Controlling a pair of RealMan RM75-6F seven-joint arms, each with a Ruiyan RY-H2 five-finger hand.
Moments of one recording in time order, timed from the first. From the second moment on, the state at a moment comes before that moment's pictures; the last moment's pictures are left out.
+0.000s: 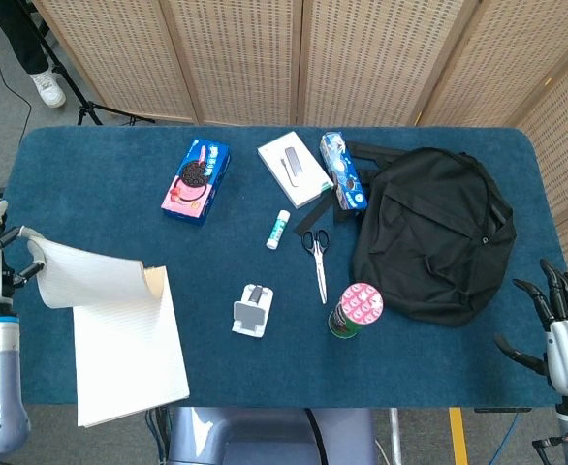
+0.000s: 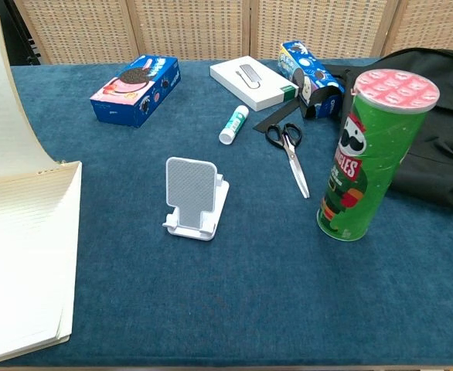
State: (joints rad) left arm -0.39 -1.30 -0.27 -1.56 0.89 1.36 -0.47; right arm 0.04 -1.15 0.11 -1.60 -1.58 1.64 0.13
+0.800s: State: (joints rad) left arm -0.63 -1.55 -0.54 -0.97 0.63 1.14 -0.17; right arm 0.06 -1.17 0.11 -1.58 -1.55 1.61 0.11
